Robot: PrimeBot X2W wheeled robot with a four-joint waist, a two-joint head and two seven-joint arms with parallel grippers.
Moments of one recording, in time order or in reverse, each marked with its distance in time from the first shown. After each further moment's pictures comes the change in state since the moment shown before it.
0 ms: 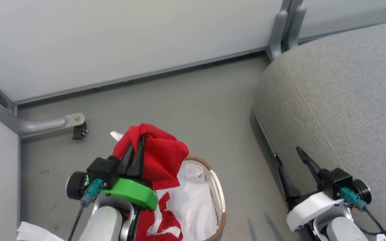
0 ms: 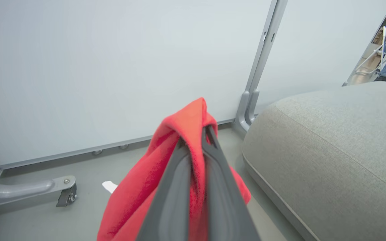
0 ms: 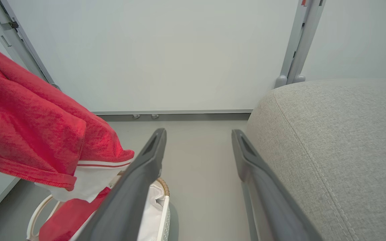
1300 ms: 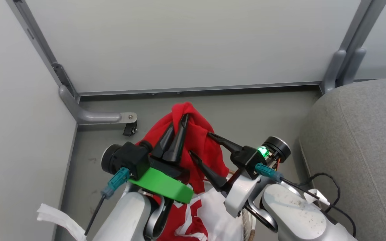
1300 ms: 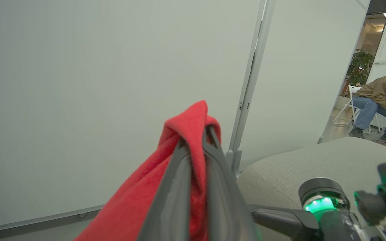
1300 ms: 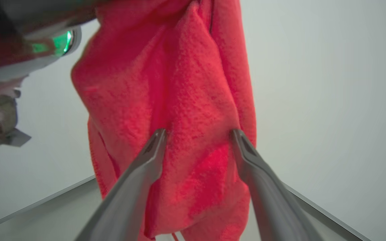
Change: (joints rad) left arm -0.080 0.000 -0.198 -0.175 -0.130 -0.010 0.000; right arm -0.370 -0.010 0.557 0.165 0.083 0.000 0.000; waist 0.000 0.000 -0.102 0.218
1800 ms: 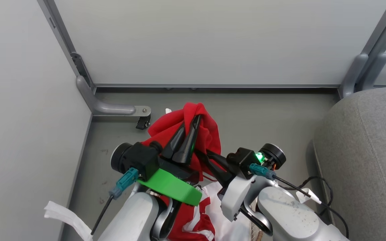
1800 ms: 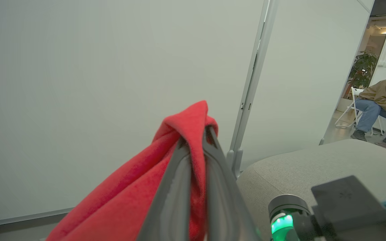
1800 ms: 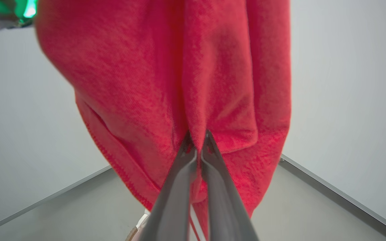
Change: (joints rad) left arm -0.017 0.000 -0.069 -0.016 -0.028 0.013 0.000; right arm -0.025 0.044 0.017 0.128 0.047 0.000 0.000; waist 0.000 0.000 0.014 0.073
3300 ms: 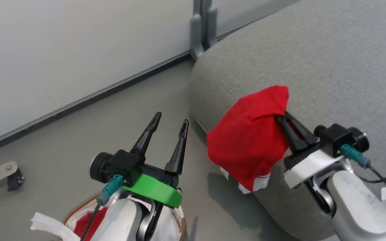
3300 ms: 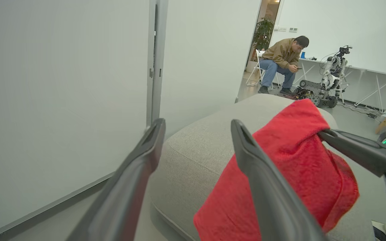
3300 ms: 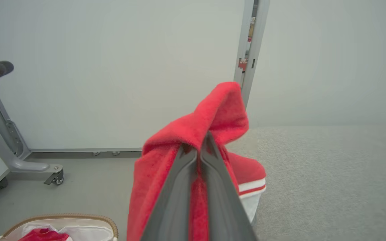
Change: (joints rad) left arm 0.068 -0.002 0.143 0.035 0.123 -0.031 0.000; right arm 0.170 -0.149 -0.408 -0.296 -0.028 0.000 0.000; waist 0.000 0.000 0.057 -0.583
